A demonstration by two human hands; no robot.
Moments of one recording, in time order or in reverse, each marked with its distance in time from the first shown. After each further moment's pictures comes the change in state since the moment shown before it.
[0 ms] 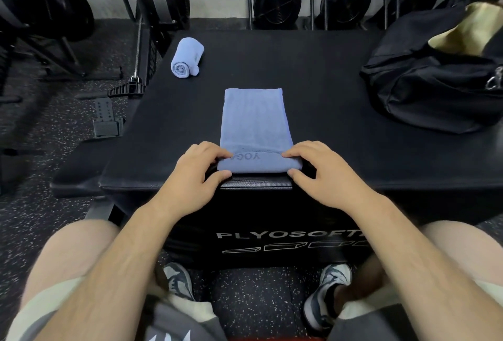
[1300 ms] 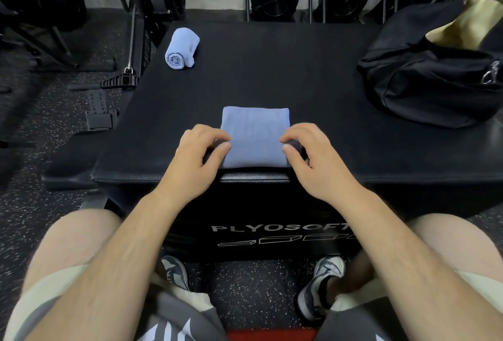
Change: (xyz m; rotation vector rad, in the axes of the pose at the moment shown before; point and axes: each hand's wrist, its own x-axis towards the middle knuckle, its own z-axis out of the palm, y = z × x) left_hand 0.009 0.013 0.010 -0.146 0.170 -0.027; right_hand 0.002 -0.007 0.010 0.131 0.163 0.038
